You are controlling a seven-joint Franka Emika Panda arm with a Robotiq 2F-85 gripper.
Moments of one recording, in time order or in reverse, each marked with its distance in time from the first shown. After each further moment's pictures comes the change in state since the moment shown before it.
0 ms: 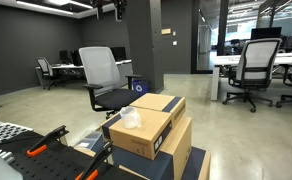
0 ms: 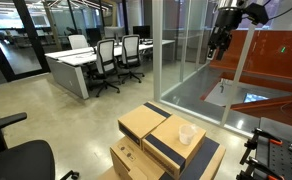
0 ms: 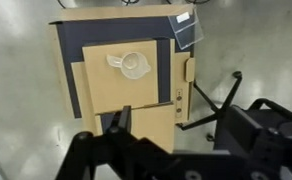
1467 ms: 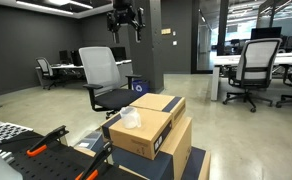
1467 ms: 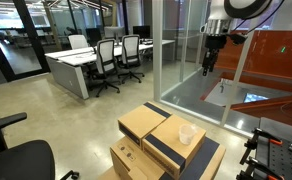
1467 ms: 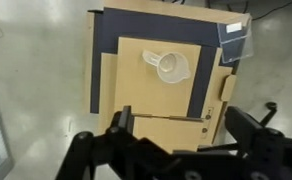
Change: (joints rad) arm -0.019 0.199 -0.003 -0.002 -0.163 0.163 -0.135
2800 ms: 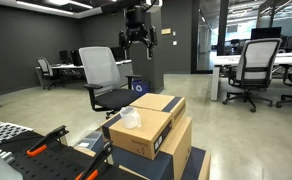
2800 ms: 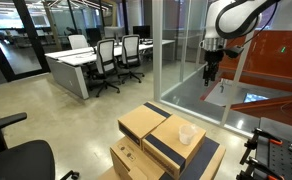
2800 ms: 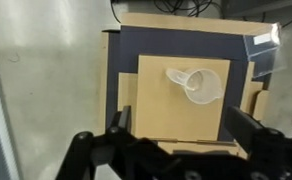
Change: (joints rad) arm -0.052 0.145 -0.025 0.000 -0.064 0.059 0.014
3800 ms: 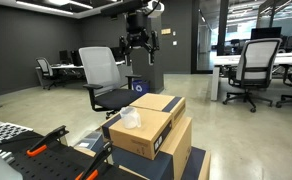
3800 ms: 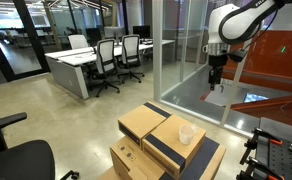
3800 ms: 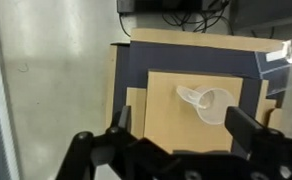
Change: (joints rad) arm -0.014 0.003 -0.015 -0.044 -0.058 0.000 0.000
